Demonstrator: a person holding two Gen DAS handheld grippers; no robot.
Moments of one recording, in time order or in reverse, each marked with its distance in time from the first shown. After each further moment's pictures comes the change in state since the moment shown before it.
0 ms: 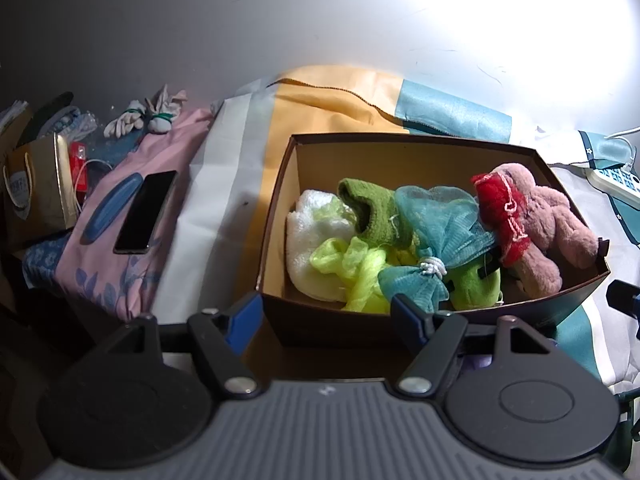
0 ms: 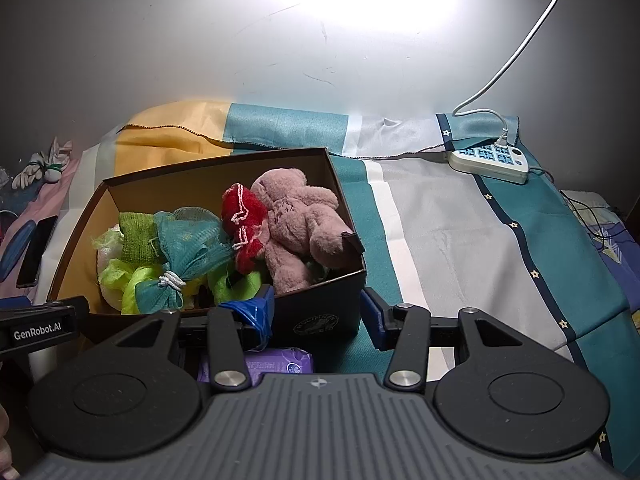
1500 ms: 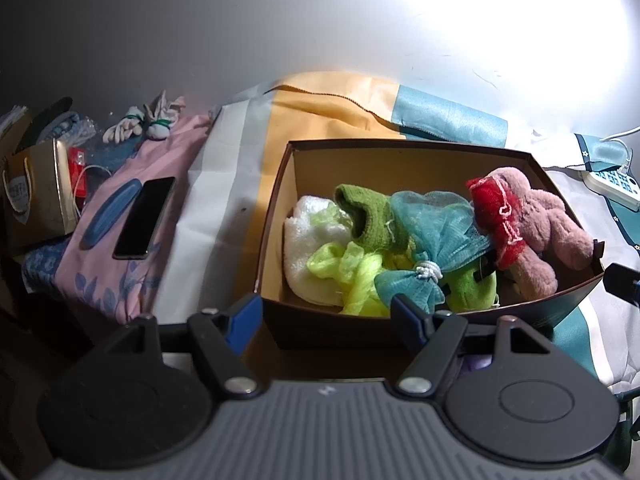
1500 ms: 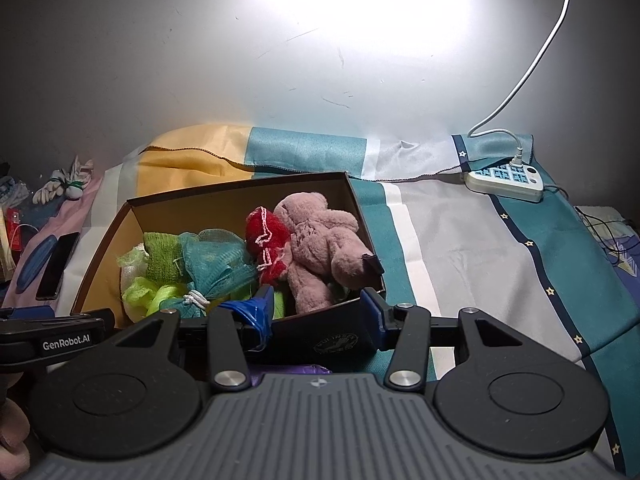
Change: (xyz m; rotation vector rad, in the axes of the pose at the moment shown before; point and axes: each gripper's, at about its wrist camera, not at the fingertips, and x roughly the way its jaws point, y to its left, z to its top) left arm -0.005 -0.001 -0.001 0.005 -0.021 -0.007; right arm -0.011 0.003 0.001 -0.001 -0.072 0.060
